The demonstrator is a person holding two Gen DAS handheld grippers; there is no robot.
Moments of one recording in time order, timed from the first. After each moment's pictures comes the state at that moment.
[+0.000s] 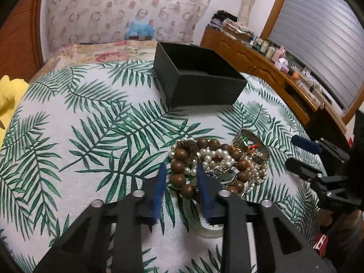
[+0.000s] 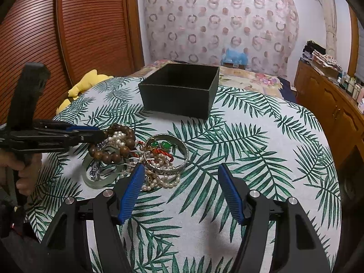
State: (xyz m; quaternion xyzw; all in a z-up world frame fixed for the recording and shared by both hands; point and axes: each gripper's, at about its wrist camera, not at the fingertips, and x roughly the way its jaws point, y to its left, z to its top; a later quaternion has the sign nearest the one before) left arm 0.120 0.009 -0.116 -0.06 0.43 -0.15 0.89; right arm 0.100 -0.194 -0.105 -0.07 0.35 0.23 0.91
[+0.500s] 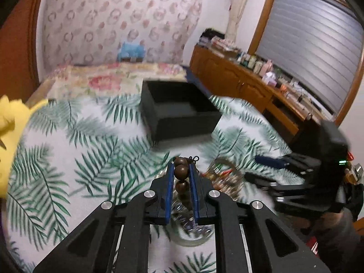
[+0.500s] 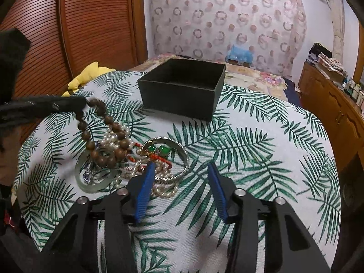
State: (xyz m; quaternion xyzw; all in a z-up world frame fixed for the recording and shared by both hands) left arm 0.104 0.003 -0.058 -0.06 0.36 -0.18 0.92; right arm 0.123 -0.185 -0.108 -0.09 0.37 0.24 0.89
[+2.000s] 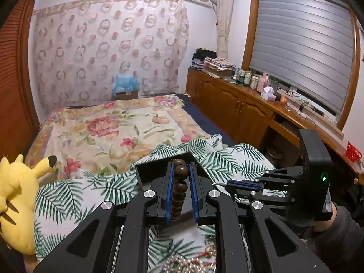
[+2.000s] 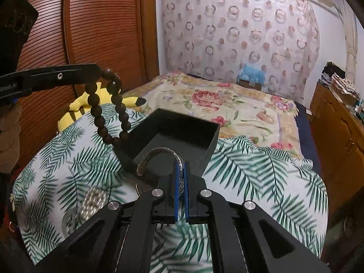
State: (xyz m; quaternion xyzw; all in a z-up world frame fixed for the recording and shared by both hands) left arm 0.198 -0.026 0.023 0.00 0.29 -0.18 0.94; right arm 0.226 -0.182 -0.048 -0.09 0.32 0.29 0.90
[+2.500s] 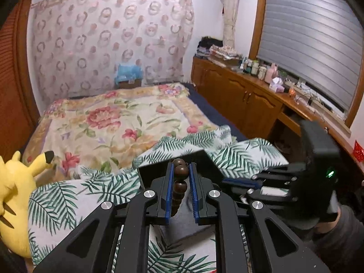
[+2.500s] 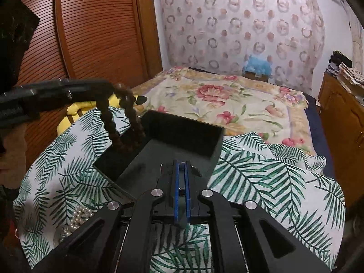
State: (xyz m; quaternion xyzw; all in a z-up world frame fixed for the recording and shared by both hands) left arm 0.248 -0.031 -0.010 0.00 0.33 -0.16 0.93; right arm 0.271 -0.173 -0.067 -0.07 0.34 0.31 0.88
